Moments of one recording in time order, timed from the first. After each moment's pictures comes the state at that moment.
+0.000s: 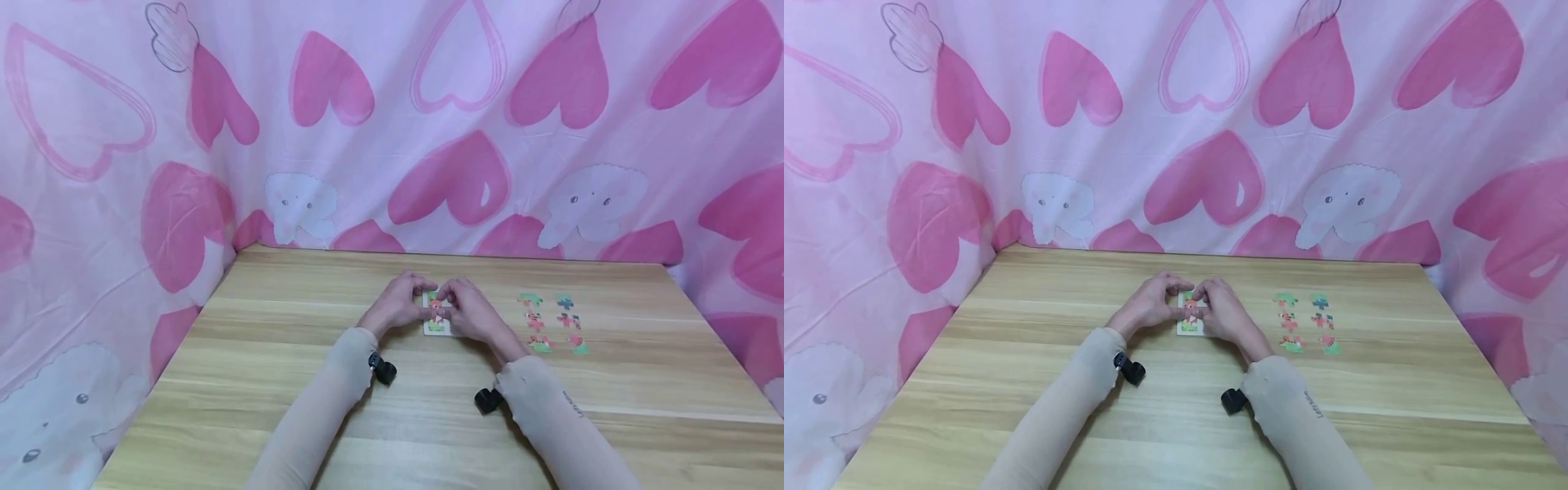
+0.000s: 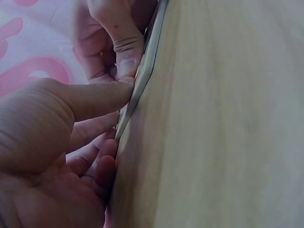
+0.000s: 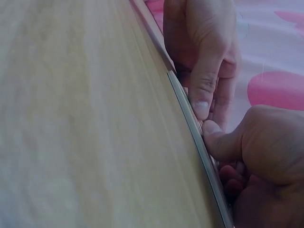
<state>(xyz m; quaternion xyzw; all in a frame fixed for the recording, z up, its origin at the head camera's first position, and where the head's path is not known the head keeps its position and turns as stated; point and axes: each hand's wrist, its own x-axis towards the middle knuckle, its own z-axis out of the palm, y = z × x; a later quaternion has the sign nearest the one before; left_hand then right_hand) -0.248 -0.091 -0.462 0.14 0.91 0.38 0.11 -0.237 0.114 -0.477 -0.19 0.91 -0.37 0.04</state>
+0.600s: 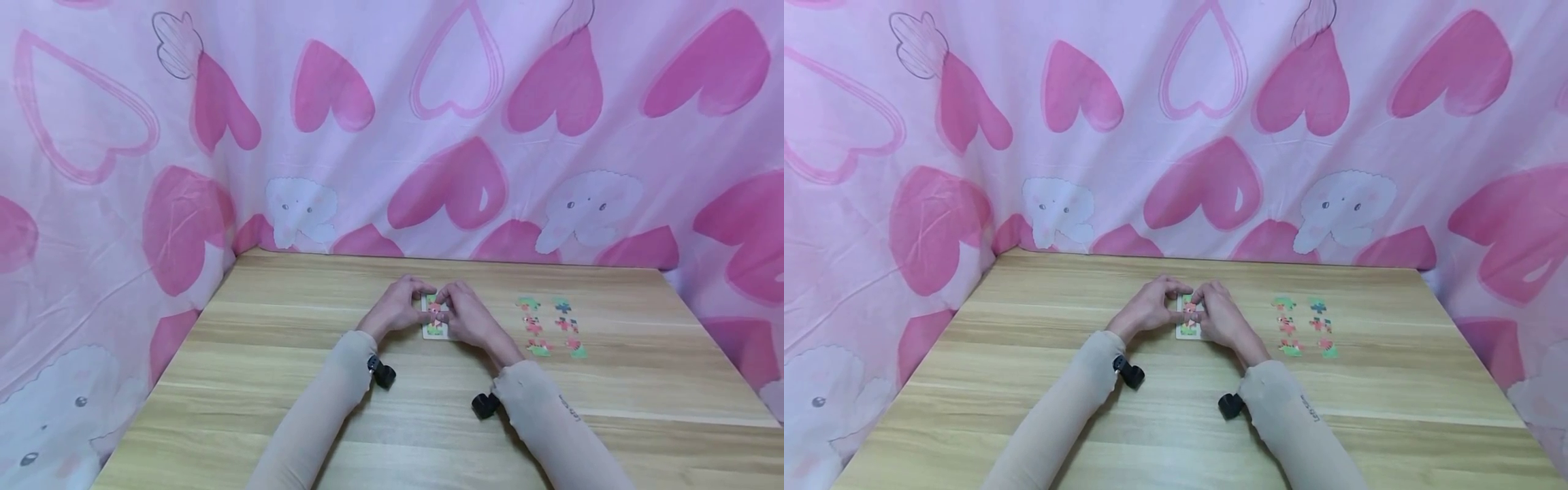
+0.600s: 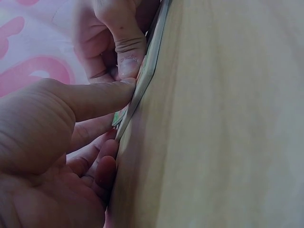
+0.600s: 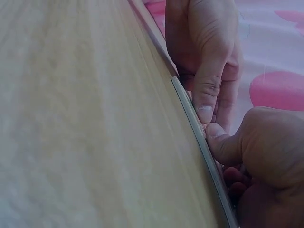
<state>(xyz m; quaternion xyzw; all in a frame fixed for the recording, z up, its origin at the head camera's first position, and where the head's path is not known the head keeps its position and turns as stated) -0.249 -0.093 -0.464 0.14 0.91 0.37 0.10 -0.233 0.110 -0.476 -0.19 0.92 -0.35 0.04</state>
